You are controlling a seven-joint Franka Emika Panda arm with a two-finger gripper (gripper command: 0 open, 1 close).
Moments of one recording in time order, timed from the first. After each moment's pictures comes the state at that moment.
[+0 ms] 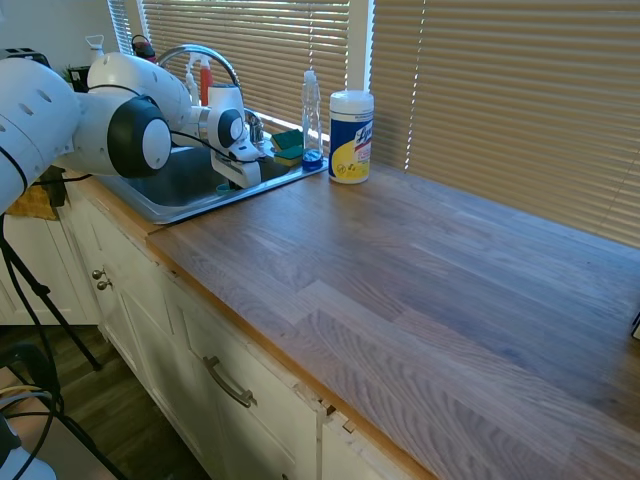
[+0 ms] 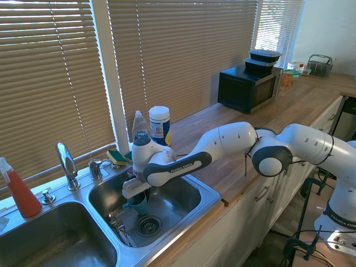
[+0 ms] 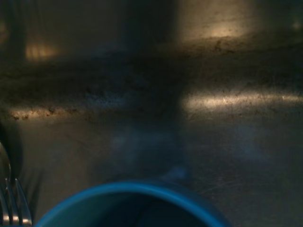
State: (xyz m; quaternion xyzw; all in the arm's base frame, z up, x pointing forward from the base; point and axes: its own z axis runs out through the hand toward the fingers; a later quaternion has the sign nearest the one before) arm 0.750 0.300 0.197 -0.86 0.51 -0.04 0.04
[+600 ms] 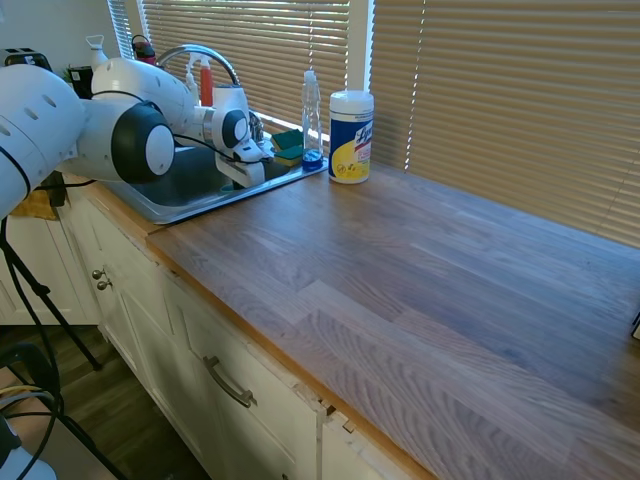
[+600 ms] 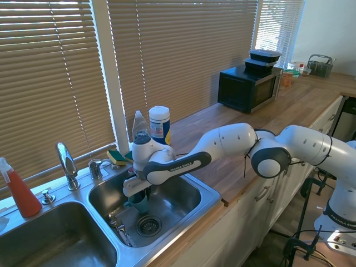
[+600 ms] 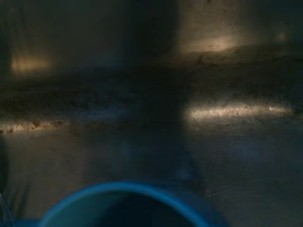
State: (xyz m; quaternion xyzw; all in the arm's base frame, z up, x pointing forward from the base) arm 0.756 0.291 0.195 -0.86 0.51 -0.04 0.04
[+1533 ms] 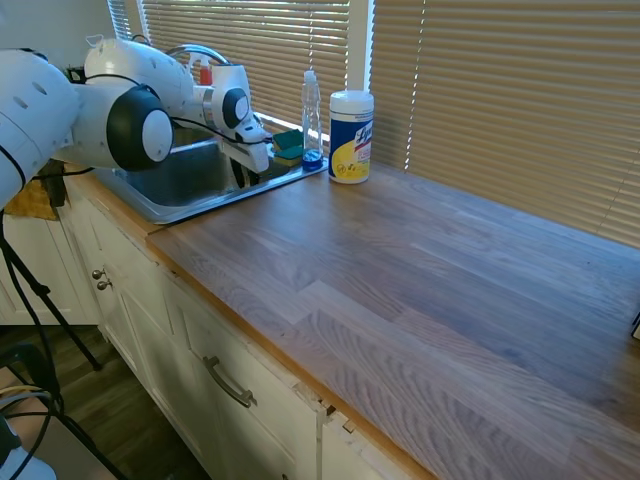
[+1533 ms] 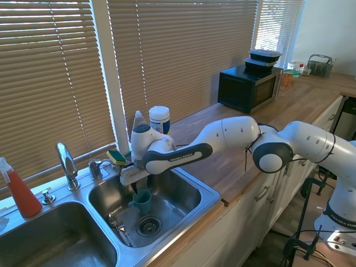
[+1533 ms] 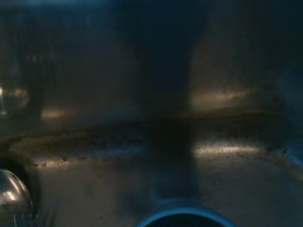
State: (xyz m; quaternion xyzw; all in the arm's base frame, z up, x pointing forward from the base) arm 0.764 0.285 0.255 -0.86 0.51 -0.07 0.05
